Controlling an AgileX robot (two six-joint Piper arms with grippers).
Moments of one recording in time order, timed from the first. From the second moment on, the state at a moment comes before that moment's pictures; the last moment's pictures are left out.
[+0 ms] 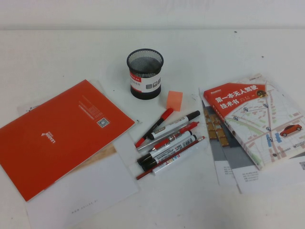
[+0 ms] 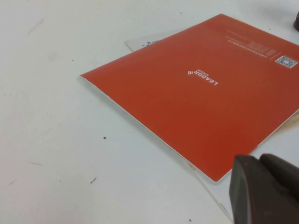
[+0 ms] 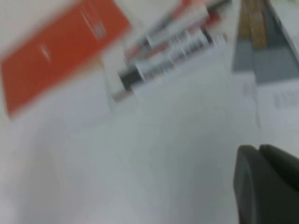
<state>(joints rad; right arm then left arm) 0.18 0.44 -0.48 0.55 0.77 -0.07 -0.07 -0.01 0.02 0.01 0.39 -0.03</state>
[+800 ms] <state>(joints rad) 0.63 1.52 -1.19 -0.04 1.04 -0.22 -0.07 -0.01 0.02 0.01 0.39 -0.03</state>
